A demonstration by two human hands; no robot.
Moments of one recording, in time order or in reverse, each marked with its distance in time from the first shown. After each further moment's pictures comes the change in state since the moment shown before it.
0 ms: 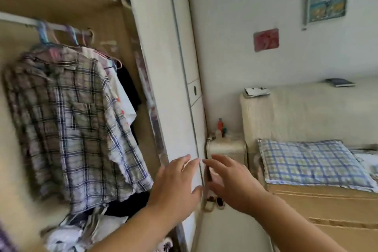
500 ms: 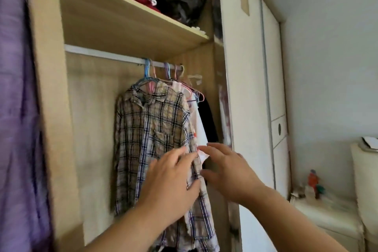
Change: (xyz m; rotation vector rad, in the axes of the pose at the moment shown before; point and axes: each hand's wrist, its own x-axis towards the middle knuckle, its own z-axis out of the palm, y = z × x) left_hand 0.048 -0.148 -0.096 0.259 0.327 -0.360; right_hand 0.219 -0.130 -0.015 0.152 0.183 -0.516
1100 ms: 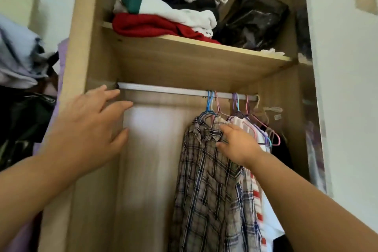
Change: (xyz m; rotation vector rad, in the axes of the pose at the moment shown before) left_hand 0.084 -0.070 -0.151 0.950 0.433 -0.248; right_hand 0.279 0.029 0.006 0.162 0.004 -0.378
